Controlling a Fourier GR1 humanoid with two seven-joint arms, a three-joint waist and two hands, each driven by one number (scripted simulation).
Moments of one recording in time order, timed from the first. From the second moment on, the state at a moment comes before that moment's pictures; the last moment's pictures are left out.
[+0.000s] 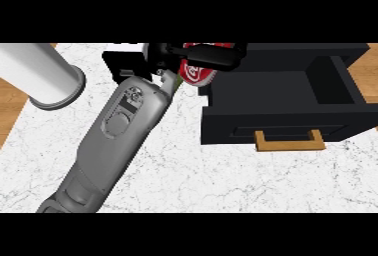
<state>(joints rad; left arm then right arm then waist) -1.02 0.00 -0.17 -1.15 0.04 0.42 0.27 0.29 -0.05 -0.31 -2.21 -0.16 0.22 0.13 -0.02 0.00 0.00</state>
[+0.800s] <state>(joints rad) -1.37 0.00 -0.25 -0.72 0.21 0.52 0.20 0.24 -0.04 -0.30 -2.16 -0.13 0.22 0.12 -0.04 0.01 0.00</state>
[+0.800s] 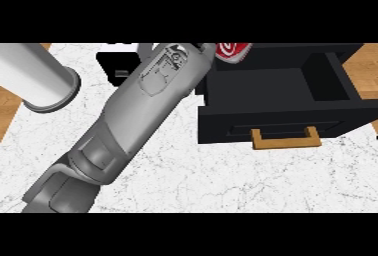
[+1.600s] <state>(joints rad) -1.48 0.00 -0.41 -0.48 0.40 0.59 0.09 0.20 -0.03 -0.26 -2.16 -0.09 0.21 0.13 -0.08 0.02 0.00</state>
